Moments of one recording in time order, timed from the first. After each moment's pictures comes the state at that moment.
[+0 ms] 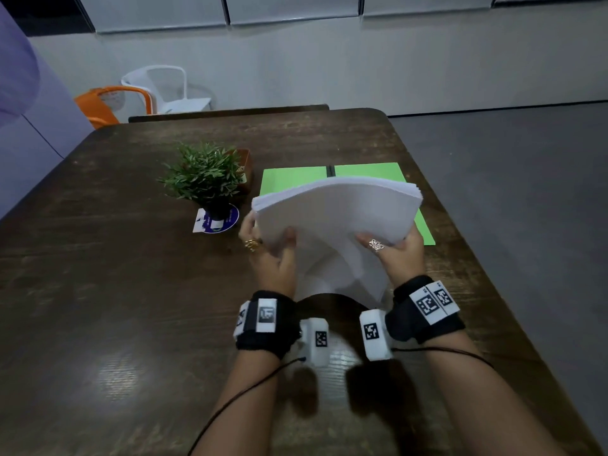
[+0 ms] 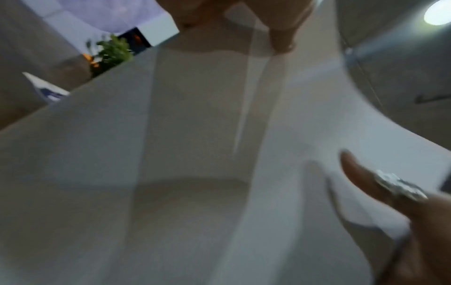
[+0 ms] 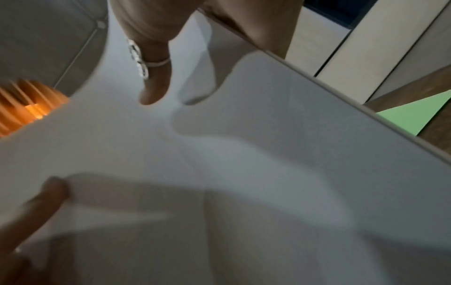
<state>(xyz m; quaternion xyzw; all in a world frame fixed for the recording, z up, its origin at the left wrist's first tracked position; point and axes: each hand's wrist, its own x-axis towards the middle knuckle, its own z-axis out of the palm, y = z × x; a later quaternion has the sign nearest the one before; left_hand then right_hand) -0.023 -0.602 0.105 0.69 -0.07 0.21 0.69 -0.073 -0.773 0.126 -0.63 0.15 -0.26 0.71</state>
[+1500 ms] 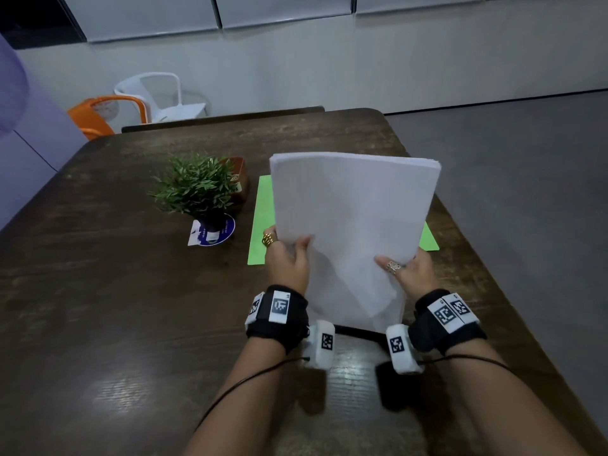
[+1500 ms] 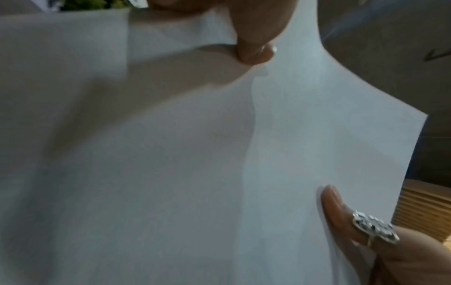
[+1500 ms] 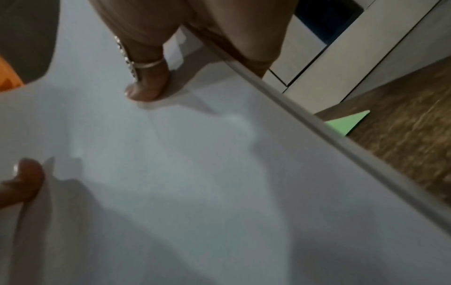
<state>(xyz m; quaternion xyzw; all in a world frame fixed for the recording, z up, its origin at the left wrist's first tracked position) 0.010 -0.630 0.104 0.76 -0.06 0.14 0.63 -0.066 -0.816 0.090 -0.68 0.18 -0.18 0.69</state>
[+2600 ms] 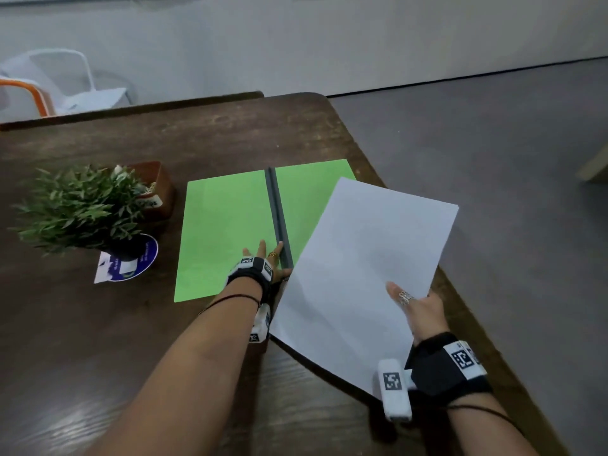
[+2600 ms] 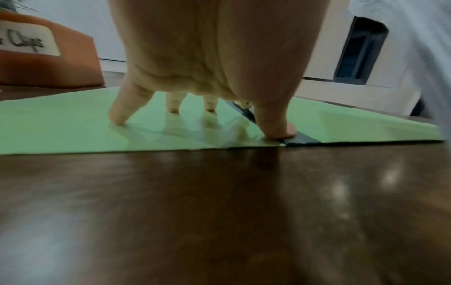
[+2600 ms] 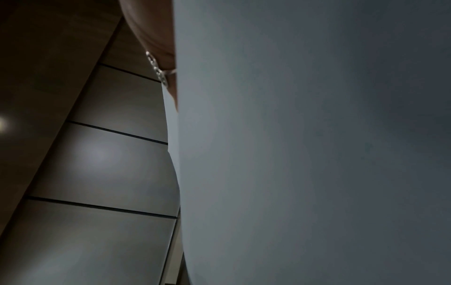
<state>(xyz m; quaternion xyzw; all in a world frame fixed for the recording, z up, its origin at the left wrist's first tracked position) 0.176 -0.726 -0.028 0.92 -0.21 -0.31 -0.06 -0.079 -0.898 0.034 -0.54 0.41 -0.21 0.70</state>
